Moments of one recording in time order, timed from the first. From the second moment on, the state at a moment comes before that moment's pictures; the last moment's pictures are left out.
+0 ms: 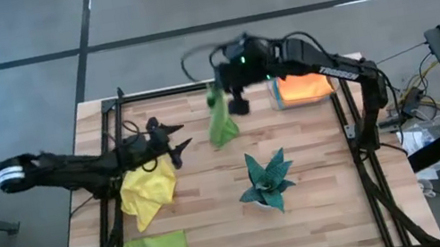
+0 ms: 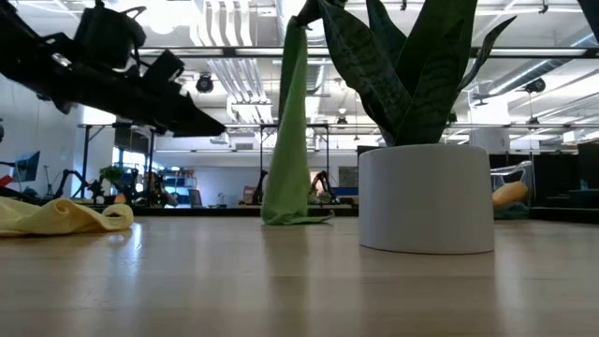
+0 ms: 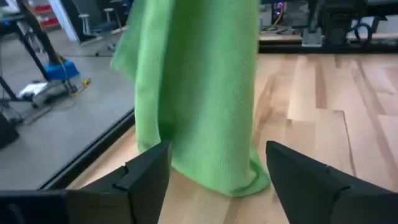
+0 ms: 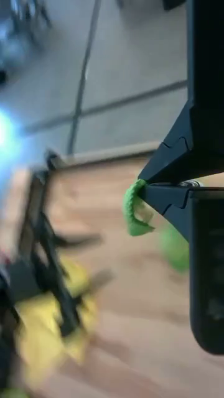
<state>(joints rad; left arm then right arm) 0.21 1.08 0.22 0.68 -0.24 0.08 -0.23 1.82 2.13 -1.00 0.07 -0.37</state>
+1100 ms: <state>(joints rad) 0.24 1.95 0.61 1.25 -0.29 0.11 -0.11 1.82 2.13 -1.21 0.11 -0.30</state>
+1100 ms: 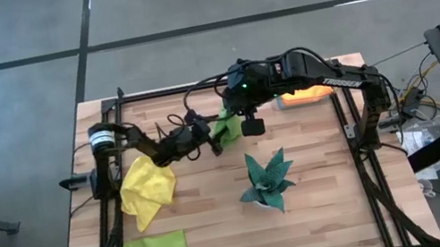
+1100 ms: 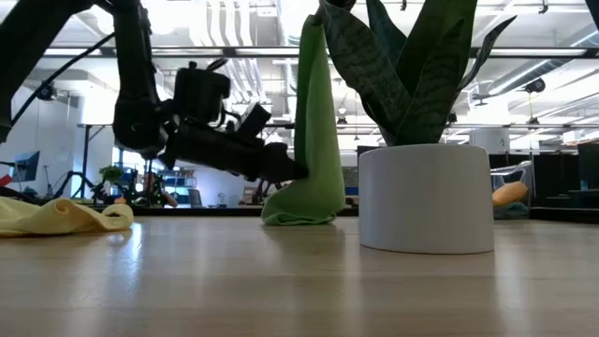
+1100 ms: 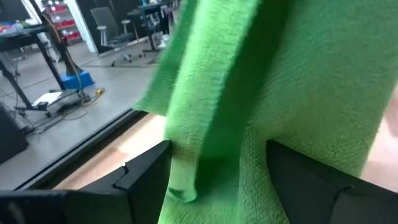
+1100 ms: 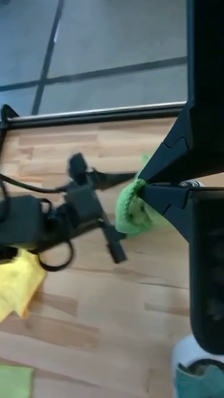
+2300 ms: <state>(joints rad) 0.28 1.64 0.66 0.71 -0.40 0.26 -0.11 1.82 2.14 -1.22 0.17 -0.34</state>
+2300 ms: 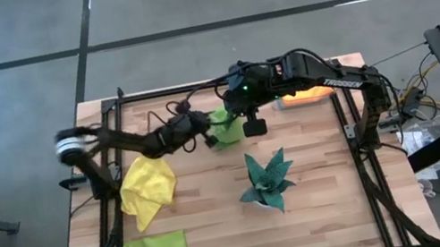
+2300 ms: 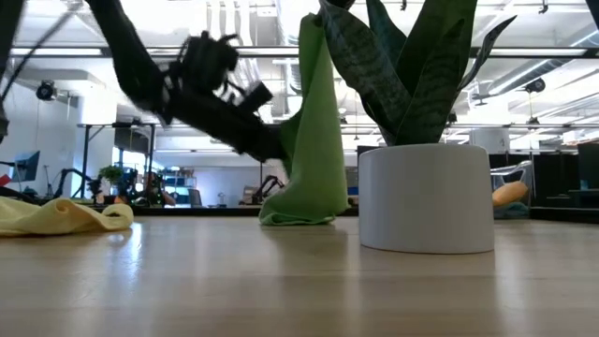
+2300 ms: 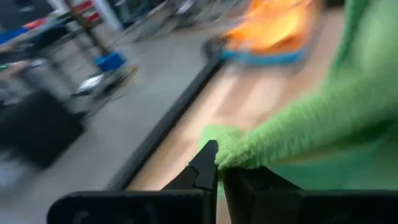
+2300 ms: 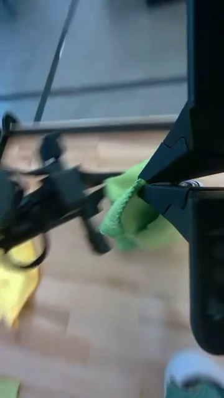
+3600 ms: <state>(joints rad) 0.41 1.12 1.02 -0.95 -0.22 0.10 -0.37 1.81 1.75 -1.00 0.10 -0.25</state>
